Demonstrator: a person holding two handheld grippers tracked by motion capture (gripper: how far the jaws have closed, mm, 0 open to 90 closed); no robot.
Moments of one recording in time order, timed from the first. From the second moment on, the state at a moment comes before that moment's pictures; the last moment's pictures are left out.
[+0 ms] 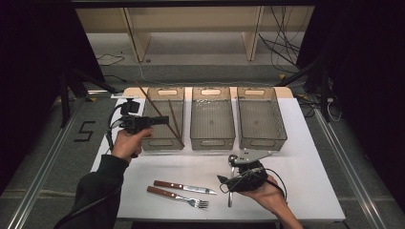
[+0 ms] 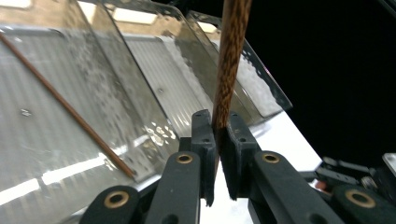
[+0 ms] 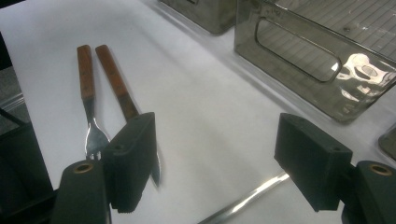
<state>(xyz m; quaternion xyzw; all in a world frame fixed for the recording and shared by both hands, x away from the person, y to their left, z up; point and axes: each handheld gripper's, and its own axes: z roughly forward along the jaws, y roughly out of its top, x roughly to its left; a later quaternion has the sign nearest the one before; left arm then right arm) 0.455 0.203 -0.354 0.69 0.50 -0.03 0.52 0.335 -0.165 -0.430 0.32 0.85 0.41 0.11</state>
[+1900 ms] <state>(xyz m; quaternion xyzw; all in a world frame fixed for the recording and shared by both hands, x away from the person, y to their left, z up) 0.521 0.184 -0.404 0.72 0.57 -0.02 0.39 0.332 -0.174 -0.429 0.32 0.85 0.41 0.10</state>
